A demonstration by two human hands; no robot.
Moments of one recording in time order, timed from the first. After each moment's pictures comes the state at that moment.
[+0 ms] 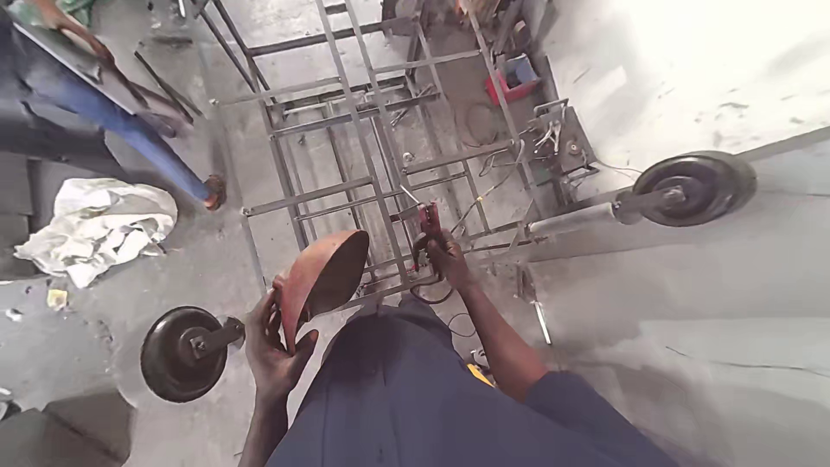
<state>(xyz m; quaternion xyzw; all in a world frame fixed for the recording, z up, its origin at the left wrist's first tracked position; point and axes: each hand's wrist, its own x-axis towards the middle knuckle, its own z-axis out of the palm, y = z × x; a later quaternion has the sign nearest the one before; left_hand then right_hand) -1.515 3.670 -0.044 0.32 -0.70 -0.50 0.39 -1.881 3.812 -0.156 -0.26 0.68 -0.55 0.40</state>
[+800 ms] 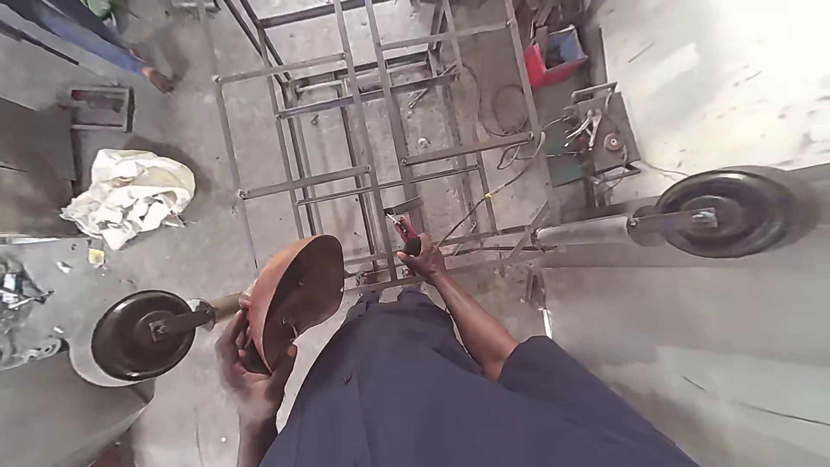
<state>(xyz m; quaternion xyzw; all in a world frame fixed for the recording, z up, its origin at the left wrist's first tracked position) -1.558 3.744 -0.018 0.43 -0.67 -0.45 0.41 -1.920 3.808 -0.246 -0.31 0.86 -0.18 0.37</state>
